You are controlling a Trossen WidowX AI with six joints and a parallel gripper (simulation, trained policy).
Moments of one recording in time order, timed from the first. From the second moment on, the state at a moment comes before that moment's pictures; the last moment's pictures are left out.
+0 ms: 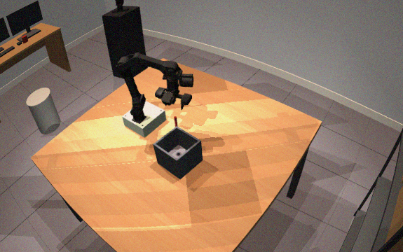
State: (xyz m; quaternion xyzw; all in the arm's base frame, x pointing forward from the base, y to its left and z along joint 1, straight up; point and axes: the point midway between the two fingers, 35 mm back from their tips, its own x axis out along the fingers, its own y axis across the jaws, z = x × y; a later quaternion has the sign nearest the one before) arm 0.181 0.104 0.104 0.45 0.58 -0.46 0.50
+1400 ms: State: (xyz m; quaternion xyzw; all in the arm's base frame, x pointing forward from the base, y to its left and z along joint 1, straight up) arm 0.189 0.100 -0.009 0.43 0.57 -0.46 0.53
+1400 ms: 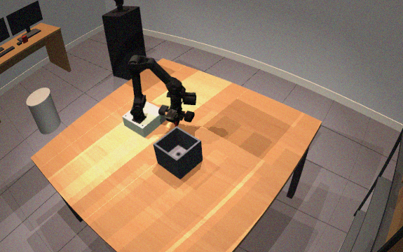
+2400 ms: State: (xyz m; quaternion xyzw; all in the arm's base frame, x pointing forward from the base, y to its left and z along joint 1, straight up) arm 0.238 0.105 0.065 0.52 0.53 -0.38 0.55
